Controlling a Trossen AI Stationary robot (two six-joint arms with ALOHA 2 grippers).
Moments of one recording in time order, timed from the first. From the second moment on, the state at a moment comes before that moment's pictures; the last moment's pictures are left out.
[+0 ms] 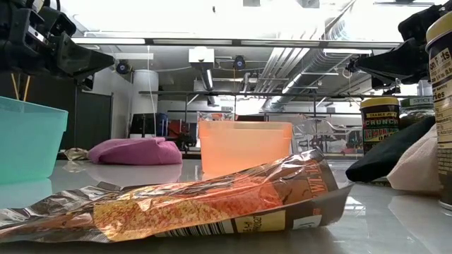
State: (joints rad) left arm 0.09 0.01 0.01 0.01 0.01 -0.08; right arm -0.07 0.03 0.01 0.02 -0.05 -0.08
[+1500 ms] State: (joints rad) left arm 0.09 0.20 0.19 0.40 -0.33 -0.70; right arm -0.06 0.03 0.01 0.02 -0.05 -0.08
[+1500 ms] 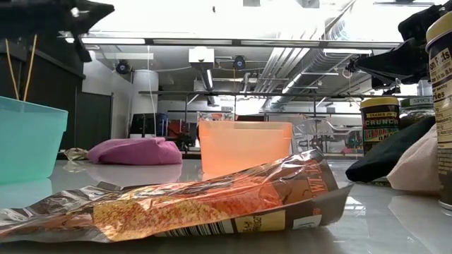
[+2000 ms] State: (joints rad) left arm 0.82 1.19 1.10 -0.98 -0.15 -0.58; right arm -0.07 0.03 0.01 0.02 -0.05 -0.08
